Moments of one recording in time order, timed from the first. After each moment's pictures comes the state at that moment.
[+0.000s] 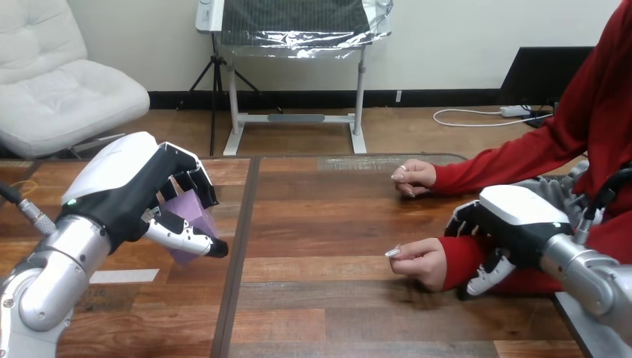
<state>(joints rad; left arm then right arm) -0.10 0.63 -0.02 -0.17 0.48 0.07 -0.32 -0.64 -0.61 0.43 1.15 -0.71 -0.54 -0.09</state>
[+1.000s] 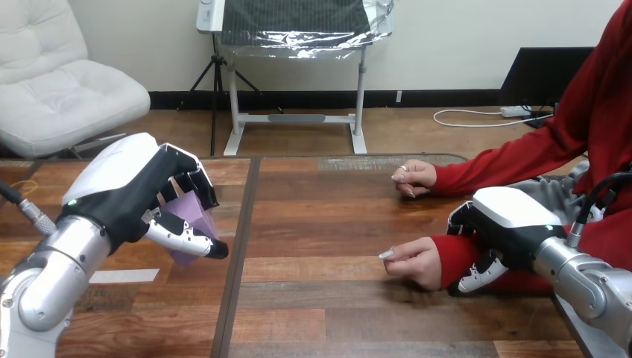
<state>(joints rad) -0.10 0.63 -0.02 -0.17 0.47 0.08 -0.33 -0.65 -0.59 0.45 1.18 -0.72 -0.54 -0.13</state>
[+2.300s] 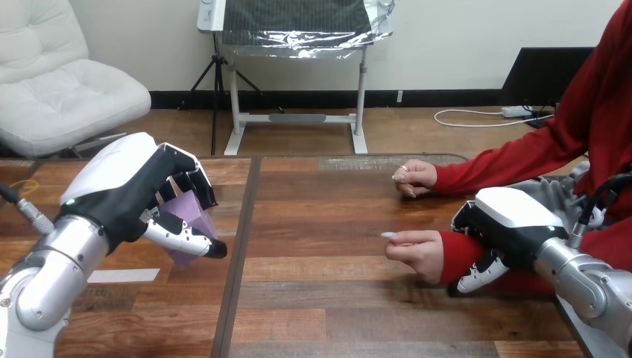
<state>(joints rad) -0.10 0.63 -0.01 -0.17 0.47 0.07 -0.34 -0.66 -0.58 0.46 1.21 -0.68 -0.55 -0.12</state>
